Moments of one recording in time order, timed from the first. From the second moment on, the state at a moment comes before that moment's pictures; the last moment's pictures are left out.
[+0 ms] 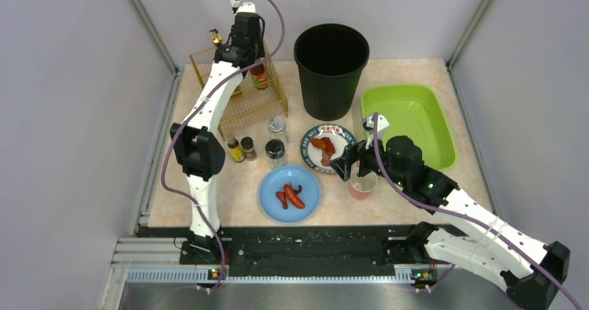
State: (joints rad) left arm -0.29 2.08 2.23 -0.58 -0.39 -0.21; right arm 0.76 0.80 0.70 -0.24 -0.03 0.31
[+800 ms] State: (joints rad) left arm -0.31 2.12 2.08 -0.46 -0.33 -0.25; right arm 0.76 0.81 0.70 -0.23 -0.03 0.31
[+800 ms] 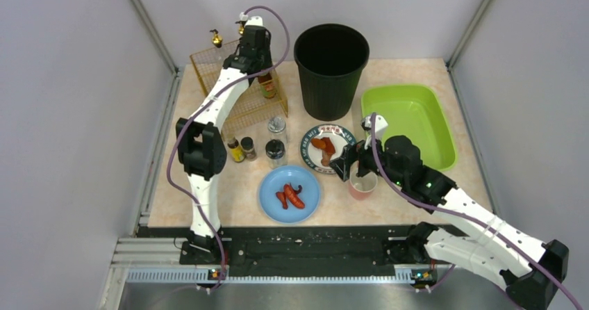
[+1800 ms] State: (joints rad) left arm -0.45 1.68 1.76 -0.59 -0.21 -0.16; right arm 0.76 0.77 0.68 -0.24 -0.03 0.32
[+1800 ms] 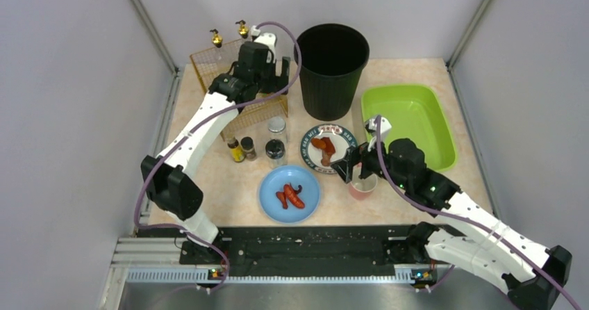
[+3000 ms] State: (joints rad) left arm -0.51 1.65 1.44 -0.64 -0.12 -0.19; right arm 0.76 0.78 0.67 -0.25 -0.03 0.32
